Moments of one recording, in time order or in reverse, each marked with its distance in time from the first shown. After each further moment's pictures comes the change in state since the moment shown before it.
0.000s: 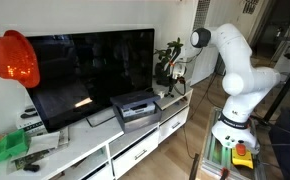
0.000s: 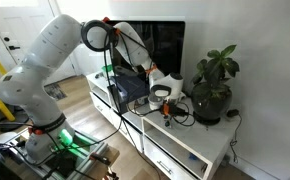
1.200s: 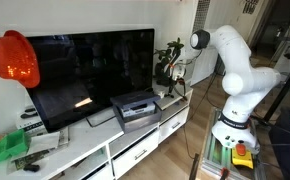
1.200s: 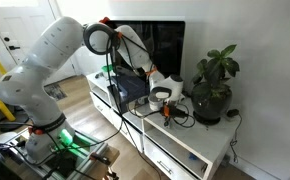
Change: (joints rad) arm -0.015 0.036 0.017 0.027 -0.027 0.000 0.002
